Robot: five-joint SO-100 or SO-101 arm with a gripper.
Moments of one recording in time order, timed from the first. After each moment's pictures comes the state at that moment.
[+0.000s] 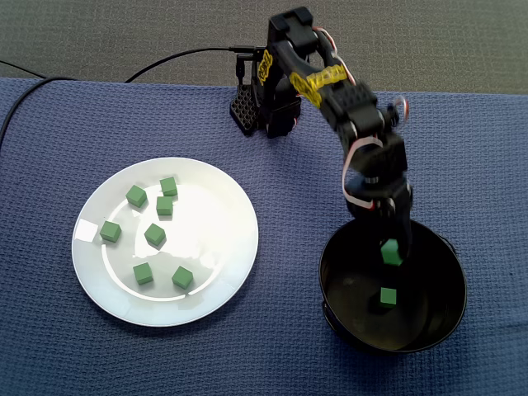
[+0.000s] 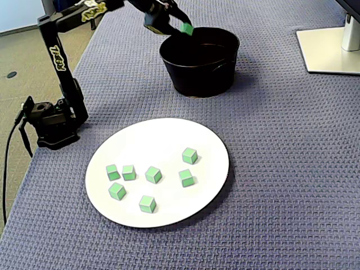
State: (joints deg) arm -28.5 87.7 86.7 46.0 -14.9
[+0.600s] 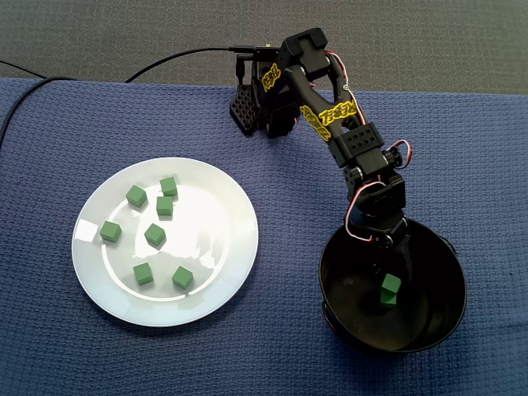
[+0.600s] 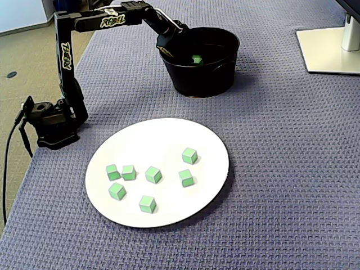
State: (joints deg) arm -29.0 75.3 86.8 40.7 -14.9
